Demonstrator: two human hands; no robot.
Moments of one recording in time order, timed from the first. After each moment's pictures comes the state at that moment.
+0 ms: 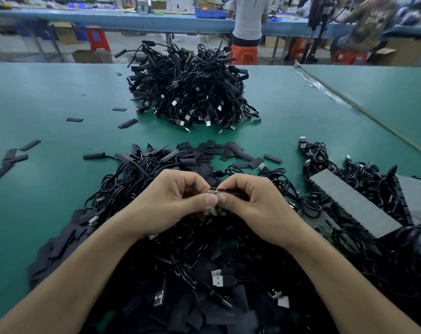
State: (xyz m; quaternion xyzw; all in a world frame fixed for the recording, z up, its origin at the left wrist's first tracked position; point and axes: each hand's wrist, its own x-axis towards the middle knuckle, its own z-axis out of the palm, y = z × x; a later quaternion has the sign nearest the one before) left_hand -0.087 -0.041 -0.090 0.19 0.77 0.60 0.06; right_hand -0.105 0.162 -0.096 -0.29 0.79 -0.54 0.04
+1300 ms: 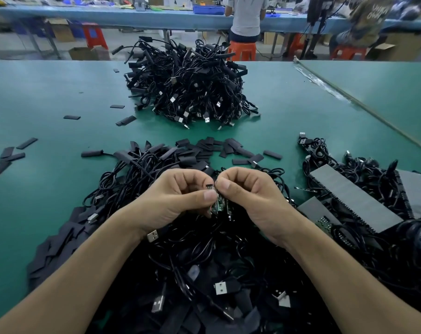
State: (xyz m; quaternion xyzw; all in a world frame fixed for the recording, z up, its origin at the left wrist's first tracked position) left_hand -0.085 -0.034 -0.092 0.19 0.63 0.74 0.13; right_hand -0.099 0.153 -0.098 -0.23 0.63 -0.73 0.15
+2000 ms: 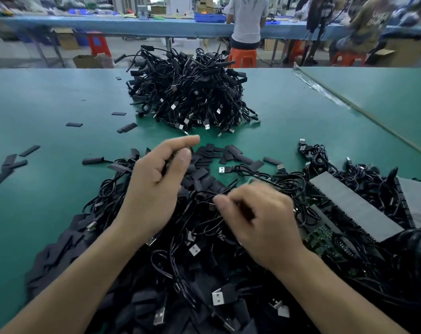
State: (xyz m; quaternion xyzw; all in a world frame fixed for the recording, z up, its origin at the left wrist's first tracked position) left_hand -0.090 -0.033 -0.082 0.12 0.76 0.59 -0.23; right_hand -0.083 0.152 -0.104 -0.32 0.80 -0.39 -0.32
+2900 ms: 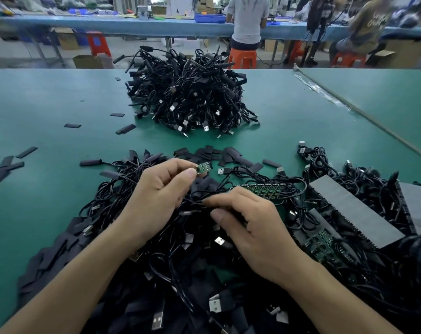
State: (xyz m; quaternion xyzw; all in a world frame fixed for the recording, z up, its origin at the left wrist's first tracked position) left_hand -0.086 -0.030 -0.081 0.06 0.76 0.64 -0.09; right_hand -0.083 0.158 -0.106 -0.33 0.81 -0.46 -0.12
